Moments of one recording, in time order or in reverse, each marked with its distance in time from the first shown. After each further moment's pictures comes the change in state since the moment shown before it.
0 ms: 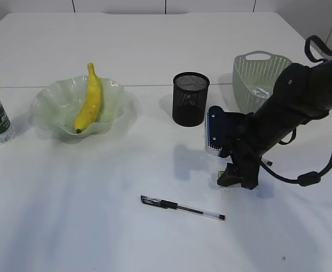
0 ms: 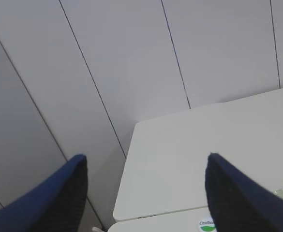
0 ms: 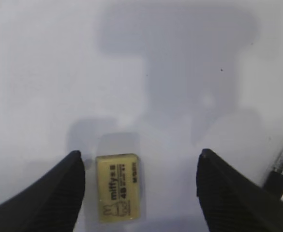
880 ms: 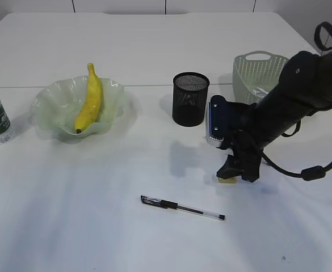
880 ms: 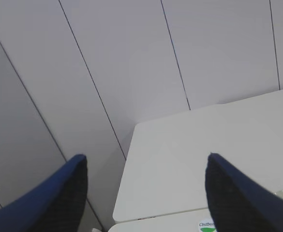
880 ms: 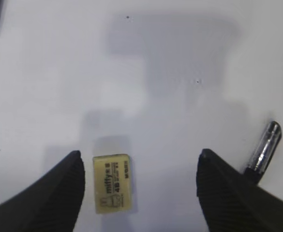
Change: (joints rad) left arm 0.000 0.000 0.000 -0.002 -0.004 0.000; right arm 0.000 -0.051 0.002 0.008 0.021 0.007
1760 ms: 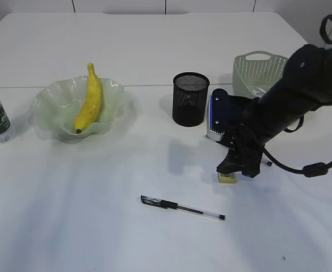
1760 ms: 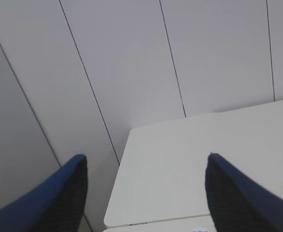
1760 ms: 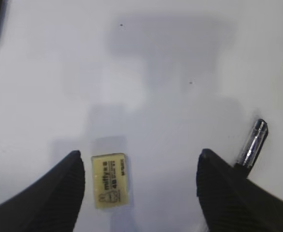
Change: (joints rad) left arm 0.000 0.000 0.000 -0.049 -0.014 0.000; right arm 0.000 -0.033 0.000 -0.004 0.010 0.033
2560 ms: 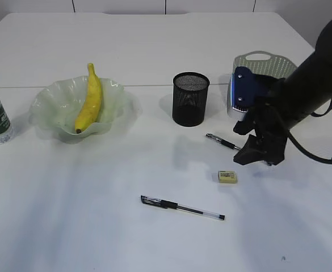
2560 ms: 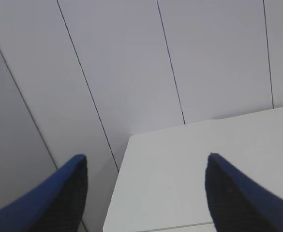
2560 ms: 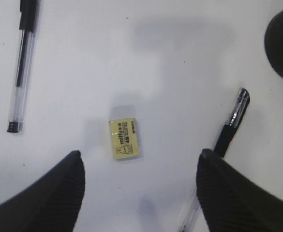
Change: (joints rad) left arm 0.000 0.000 0.000 -0.002 -0.032 0.000; right arm -0.059 -0.128 0.002 -0.045 0.157 0.077
